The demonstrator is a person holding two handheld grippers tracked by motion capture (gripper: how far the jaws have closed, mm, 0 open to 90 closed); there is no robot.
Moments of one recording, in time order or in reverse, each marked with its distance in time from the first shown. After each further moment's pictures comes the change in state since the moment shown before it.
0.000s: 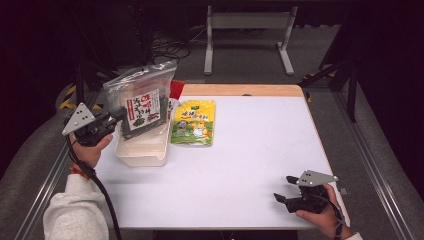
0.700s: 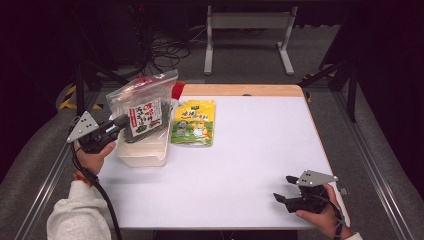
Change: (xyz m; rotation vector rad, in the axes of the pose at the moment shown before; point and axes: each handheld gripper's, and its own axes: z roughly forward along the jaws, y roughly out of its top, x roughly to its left) left arm -0.005 -0.023 -0.001 -0.001 -0.011 -0.045; right arm 0.001 0.001 0.000 -0.003 -0.002 -0.005
